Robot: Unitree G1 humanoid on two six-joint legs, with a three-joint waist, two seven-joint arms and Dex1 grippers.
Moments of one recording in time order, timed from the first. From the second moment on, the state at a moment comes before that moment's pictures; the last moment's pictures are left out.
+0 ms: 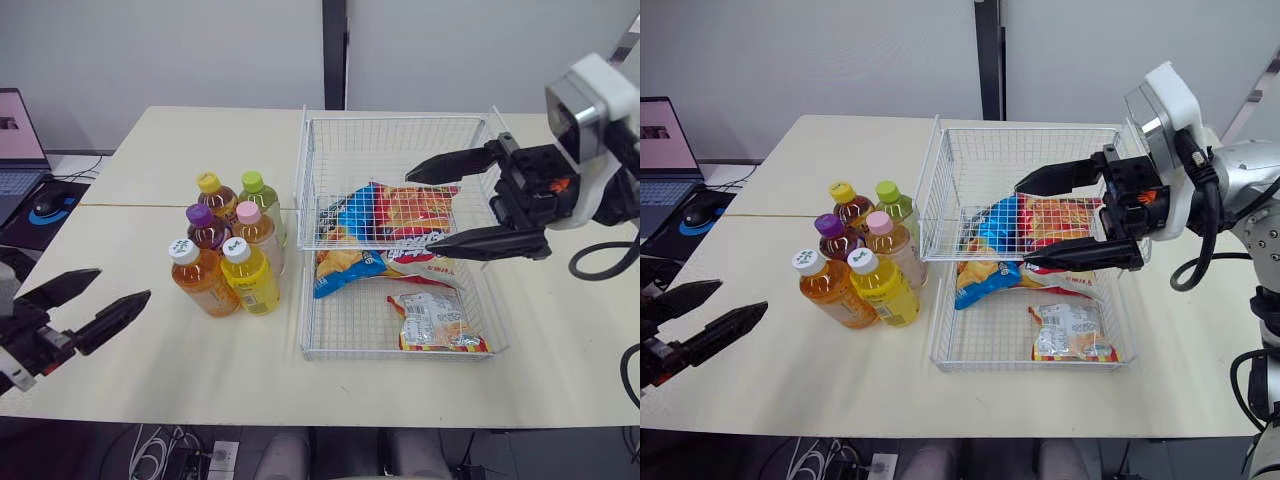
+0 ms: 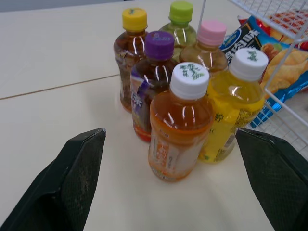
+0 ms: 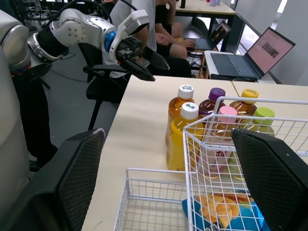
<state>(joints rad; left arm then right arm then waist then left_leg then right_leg) 0.36 0.80 1.03 -0.63 -0.99 0.89 -0.71 -0.89 -0.91 -0.02 -0.26 0.94 0.82 1.25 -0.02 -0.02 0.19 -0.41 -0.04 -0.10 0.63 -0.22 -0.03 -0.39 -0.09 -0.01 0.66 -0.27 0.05</state>
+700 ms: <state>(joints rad) 0.14 0.71 0.69 -0.67 -0.90 0.75 -0.36 -0.90 -0.88 -0.02 -0.27 0.92 0.82 1.26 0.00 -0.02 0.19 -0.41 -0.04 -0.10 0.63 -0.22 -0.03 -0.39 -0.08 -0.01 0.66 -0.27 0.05</state>
